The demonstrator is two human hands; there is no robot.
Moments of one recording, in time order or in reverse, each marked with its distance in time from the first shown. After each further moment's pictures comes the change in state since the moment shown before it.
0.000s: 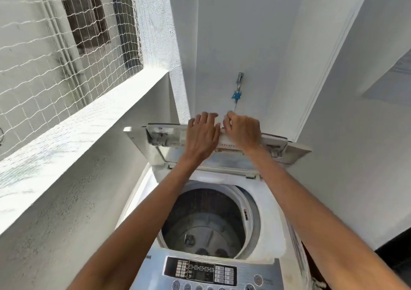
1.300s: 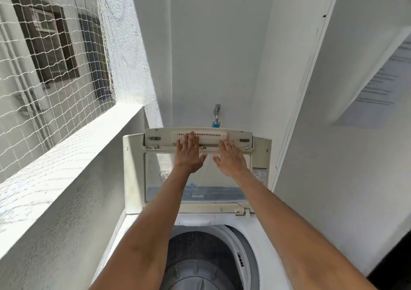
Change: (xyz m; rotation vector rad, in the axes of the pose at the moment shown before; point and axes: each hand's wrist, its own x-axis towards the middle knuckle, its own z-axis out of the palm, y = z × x) left_hand 0.086 -0.042 0.084 0.213 -0.625 -0.035; right_hand 0.033 0.044 0.065 -0.015 -0.586 0.258
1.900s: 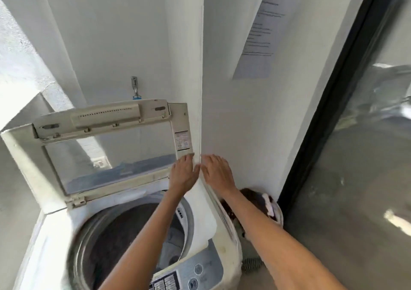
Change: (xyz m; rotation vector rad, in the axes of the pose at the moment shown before) left_hand -0.129 0.207 0.060 -0.465 -0.095 0.232; right_hand -0.201 0.147 0.052 0.095 0.253 0.178
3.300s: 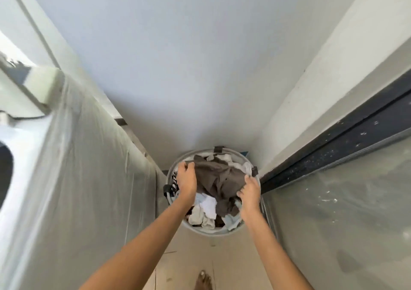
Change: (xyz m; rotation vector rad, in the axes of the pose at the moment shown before) left_hand 0.161 0.117 0.475 -0.977 0.227 -1.045; right_hand -0.045 0.472 0.233 1.265 -0.146 1.326
